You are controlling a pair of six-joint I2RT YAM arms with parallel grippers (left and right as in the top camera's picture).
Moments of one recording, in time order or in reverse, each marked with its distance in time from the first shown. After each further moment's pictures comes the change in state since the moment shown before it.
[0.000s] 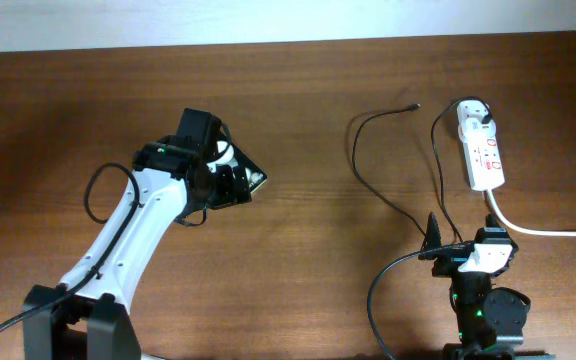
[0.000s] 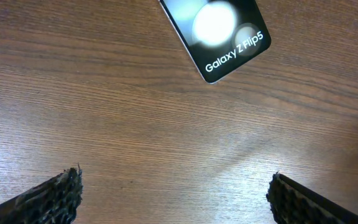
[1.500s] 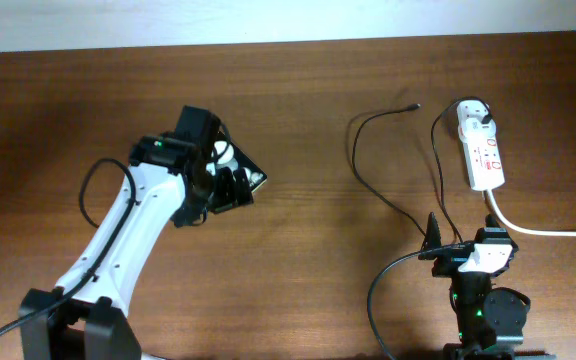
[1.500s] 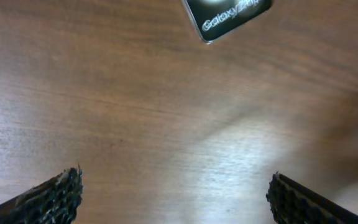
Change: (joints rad) left arm 0.000 0.003 0.072 -0.156 0.076 -0.067; right arm 0.000 0.000 0.000 0.000 0.000 0.000
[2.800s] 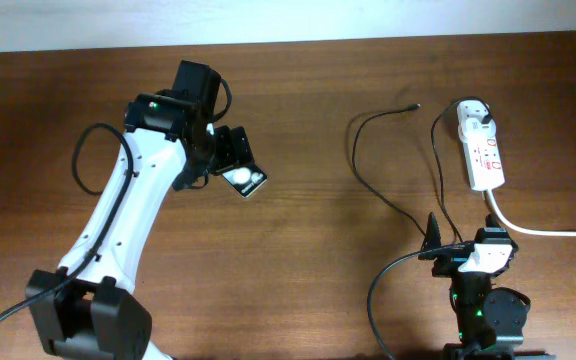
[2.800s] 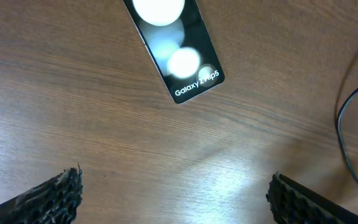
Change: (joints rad) left arm 0.000 0.122 0.314 -0.096 -0.065 -0.046; right arm 0.000 0.000 0.000 0.000 0.000 0.001
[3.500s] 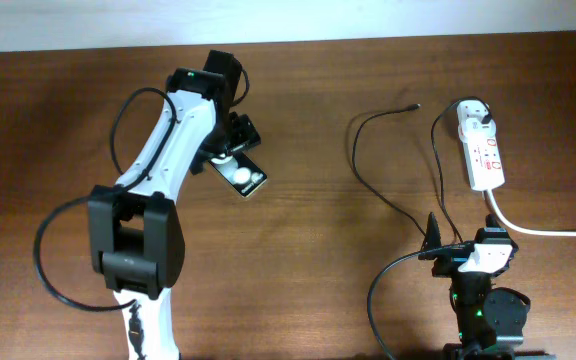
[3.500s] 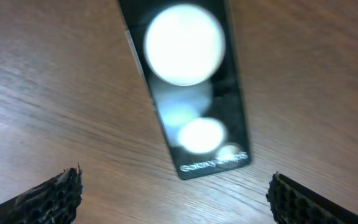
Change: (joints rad) left arm 0.000 0.396 0.243 -0.023 -0.114 -0.152; right arm 0.000 0.000 0.000 0.000 0.000 -0.001
